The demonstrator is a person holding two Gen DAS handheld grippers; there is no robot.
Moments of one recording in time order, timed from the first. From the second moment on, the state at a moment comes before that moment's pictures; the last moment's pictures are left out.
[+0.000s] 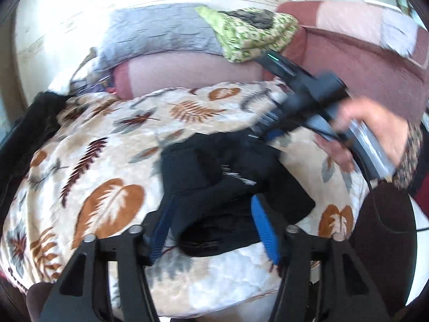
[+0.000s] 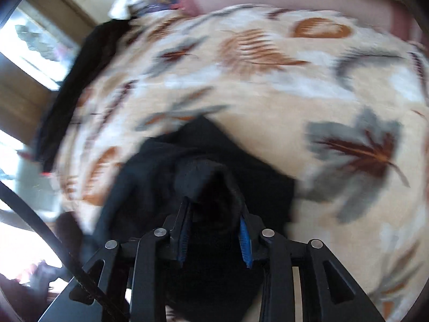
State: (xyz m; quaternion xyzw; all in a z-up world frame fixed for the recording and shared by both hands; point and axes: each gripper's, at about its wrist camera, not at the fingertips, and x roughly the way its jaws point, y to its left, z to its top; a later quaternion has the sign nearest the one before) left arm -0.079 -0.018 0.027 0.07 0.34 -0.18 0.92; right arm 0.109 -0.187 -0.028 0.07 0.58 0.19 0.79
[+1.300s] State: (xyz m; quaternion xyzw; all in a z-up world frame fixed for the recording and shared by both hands) left arm -0.007 0.014 -0.022 -0.04 0.45 -0.12 0.88; right arm 0.000 -0.243 -0.044 0.23 0.48 0.13 0.84
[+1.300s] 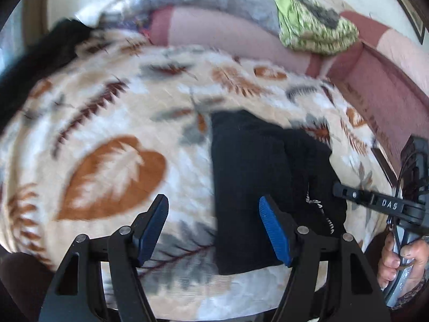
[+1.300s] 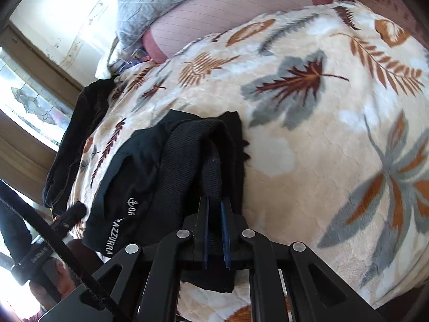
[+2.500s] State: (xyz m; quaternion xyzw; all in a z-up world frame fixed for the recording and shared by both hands) left arm -0.028 0.012 -0.057 -0.09 0.40 -0.18 0.89; right arm 0.118 -0.110 -0.002 0.17 0.54 0.32 0.76
